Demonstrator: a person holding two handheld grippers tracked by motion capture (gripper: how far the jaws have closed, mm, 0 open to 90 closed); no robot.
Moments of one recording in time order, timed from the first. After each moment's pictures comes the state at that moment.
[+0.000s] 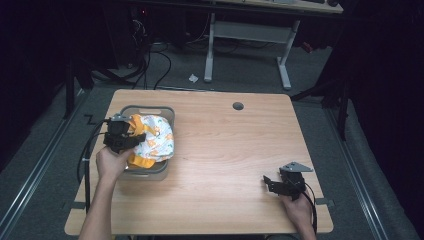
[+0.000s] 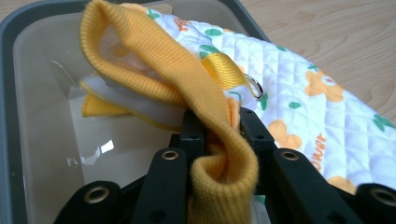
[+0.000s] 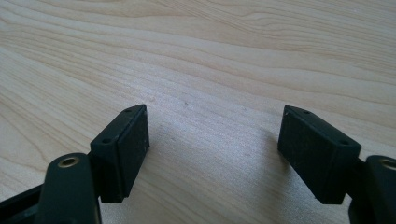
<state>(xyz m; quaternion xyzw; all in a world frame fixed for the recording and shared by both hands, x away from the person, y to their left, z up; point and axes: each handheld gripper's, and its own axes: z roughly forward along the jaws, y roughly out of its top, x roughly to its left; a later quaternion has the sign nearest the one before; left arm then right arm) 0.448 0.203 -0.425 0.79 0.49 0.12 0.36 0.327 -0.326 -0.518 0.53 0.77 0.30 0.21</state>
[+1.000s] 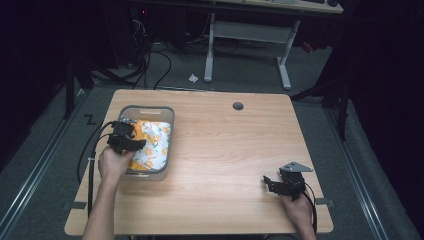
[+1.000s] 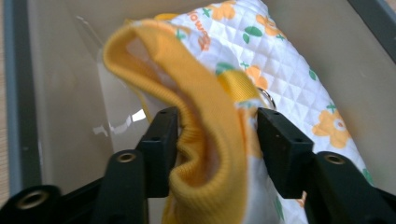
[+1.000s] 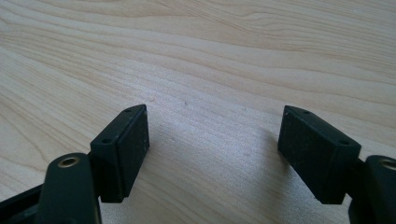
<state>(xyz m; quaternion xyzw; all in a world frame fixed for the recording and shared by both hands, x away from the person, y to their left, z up) 0.458 0.199 -0.447 0.79 0.53 0.15 0.27 0.327 -0.326 -0.518 0.52 0.77 0.30 0.21</state>
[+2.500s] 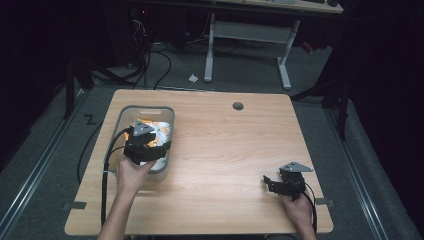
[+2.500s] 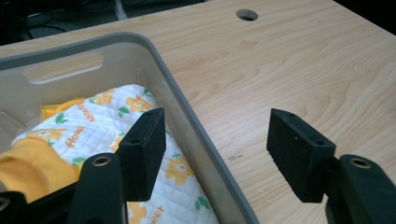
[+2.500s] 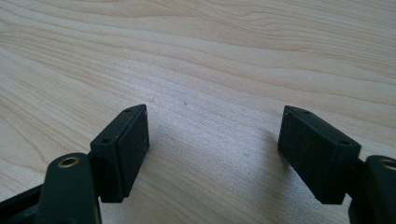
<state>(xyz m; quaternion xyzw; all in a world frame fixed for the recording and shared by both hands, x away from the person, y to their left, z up) 0.396 0.134 -0.400 0.78 0.44 0.17 0.40 0.328 -0.327 -0.518 0.52 0.77 0.30 0.21</state>
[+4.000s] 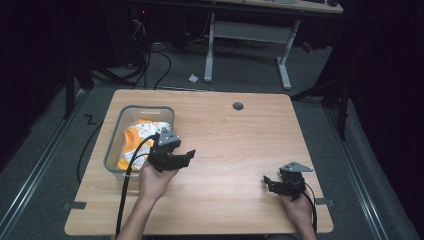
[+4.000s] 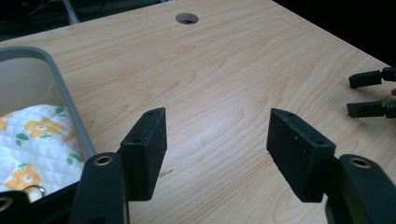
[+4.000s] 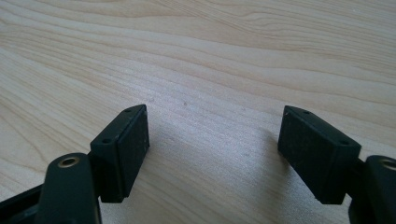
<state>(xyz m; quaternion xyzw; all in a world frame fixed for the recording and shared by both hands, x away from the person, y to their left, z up) 0.378 0.079 -0.407 0.80 0.39 0.13 0.43 0.328 -0.327 -0.518 0.53 0.77 0.30 0.21</state>
